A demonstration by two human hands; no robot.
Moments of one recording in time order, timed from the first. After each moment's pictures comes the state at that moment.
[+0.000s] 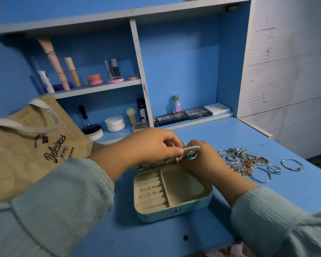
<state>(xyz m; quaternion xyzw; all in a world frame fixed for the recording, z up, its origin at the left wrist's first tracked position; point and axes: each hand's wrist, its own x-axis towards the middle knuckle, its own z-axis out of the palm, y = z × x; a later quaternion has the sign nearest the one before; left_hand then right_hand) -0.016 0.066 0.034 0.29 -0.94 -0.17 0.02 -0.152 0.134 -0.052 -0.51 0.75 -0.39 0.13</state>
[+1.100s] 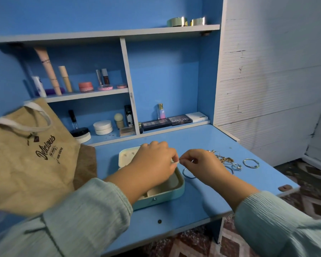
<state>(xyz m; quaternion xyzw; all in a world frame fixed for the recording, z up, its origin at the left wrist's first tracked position) -0.036 0.131 0.003 0.27 -0.96 0.06 0.07 -0.177 0.196 -0.053 -0.53 0.75 -0.38 0.09</state>
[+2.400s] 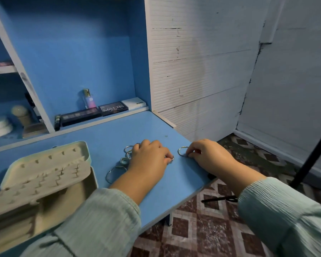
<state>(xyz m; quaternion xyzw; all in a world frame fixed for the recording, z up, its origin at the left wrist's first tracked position) -0.202 0.166 -0.075 0.22 -0.97 -0.03 0.09 -0.325 0.287 -0.079 -0.41 0.89 -0.20 0.04</state>
